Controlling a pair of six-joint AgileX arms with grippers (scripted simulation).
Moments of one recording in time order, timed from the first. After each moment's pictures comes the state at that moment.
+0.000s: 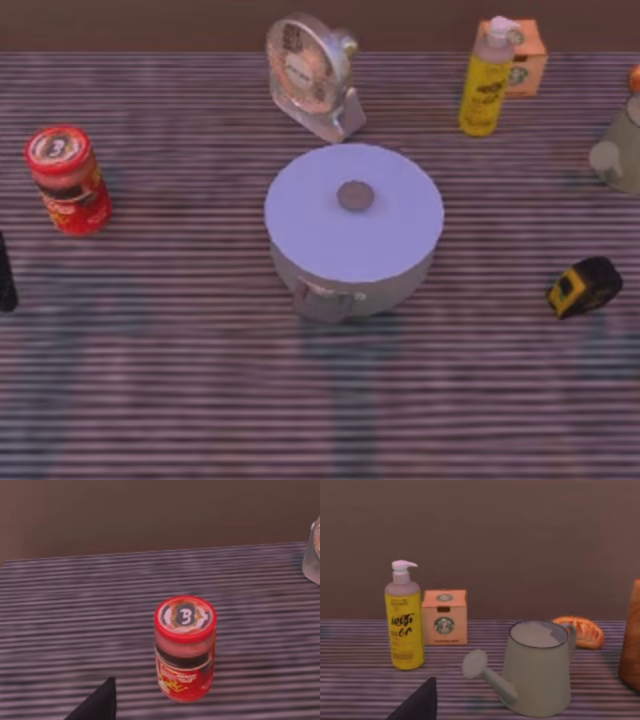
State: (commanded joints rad) left arm -0.03 0.48 0.50 -0.34 0.02 0.06; right arm 0.00 0.00 0.00 0.00 0.00 0.00
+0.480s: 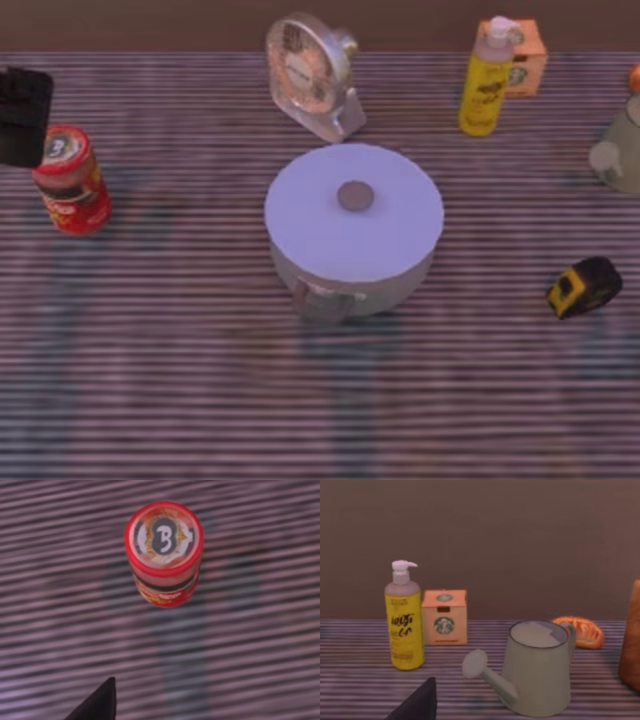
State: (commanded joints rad) left arm -0.06 1.29 1.24 -0.87 0.04 0.13; right arm 0.00 0.00 0.00 0.00 0.00 0.00
